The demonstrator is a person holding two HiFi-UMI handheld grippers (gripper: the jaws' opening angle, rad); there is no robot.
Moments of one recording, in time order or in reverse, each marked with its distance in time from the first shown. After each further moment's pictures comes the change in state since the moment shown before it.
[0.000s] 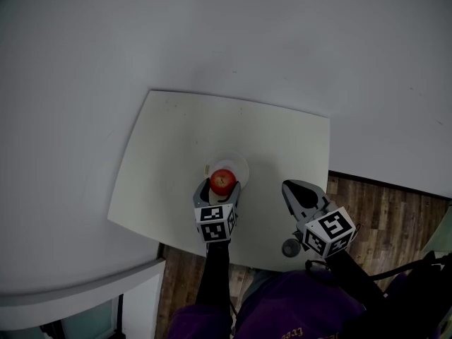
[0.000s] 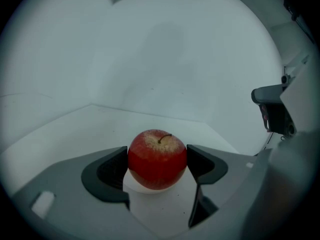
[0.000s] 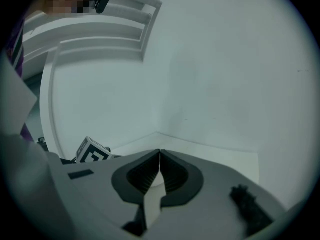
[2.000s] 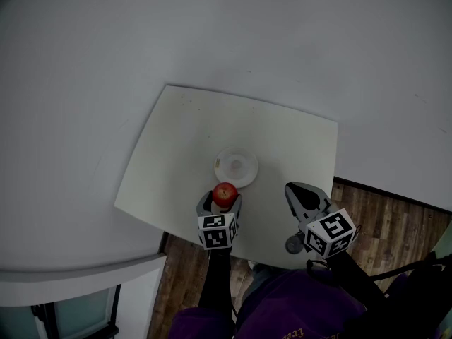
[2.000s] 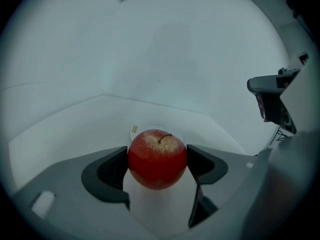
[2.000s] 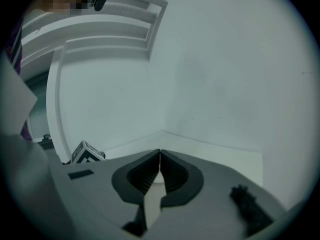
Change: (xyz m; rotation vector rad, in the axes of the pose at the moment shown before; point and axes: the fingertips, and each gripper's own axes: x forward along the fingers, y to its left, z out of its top) left arm -0.045 0.011 -0.050 -0.049 0.072 0.054; right arm -0.008 0.026 -0.007 -0.027 0.014 0.044
